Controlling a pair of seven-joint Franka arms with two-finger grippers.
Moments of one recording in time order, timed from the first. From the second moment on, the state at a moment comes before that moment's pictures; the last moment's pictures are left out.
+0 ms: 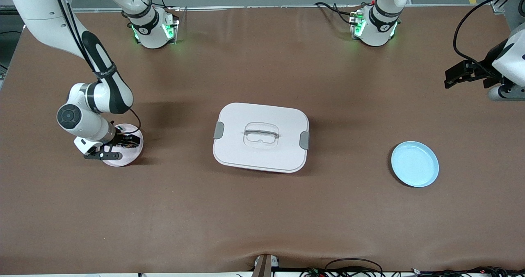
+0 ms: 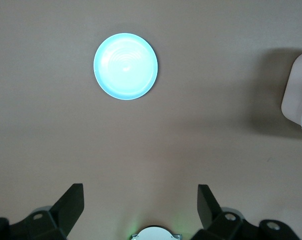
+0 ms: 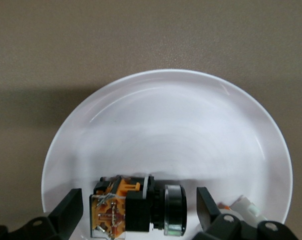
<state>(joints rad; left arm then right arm) 0.03 0.05 -0.10 -1.47 0.04 1.42 -0.04 -0.03 0.46 -0.03 -2.16 -0.07 2.56 0.00</state>
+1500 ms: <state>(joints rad) 0.03 0.05 -0.10 -1.47 0.04 1.45 -0.04 -0.03 0.32 -0.03 -2.01 -0.07 2.16 -0.04</state>
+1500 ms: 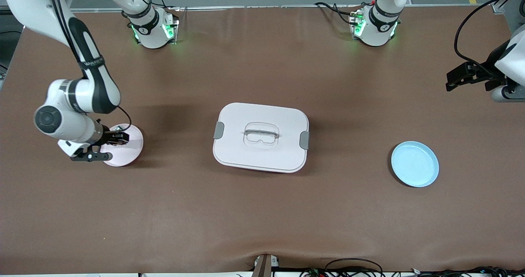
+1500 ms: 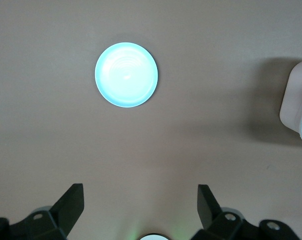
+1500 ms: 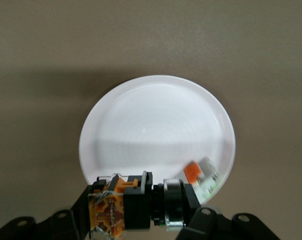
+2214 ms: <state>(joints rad) 0.03 0.03 -0.10 -1.47 0.04 1.44 -0.04 0.26 0.21 -0.01 -1.59 -0.02 1.47 0.49</state>
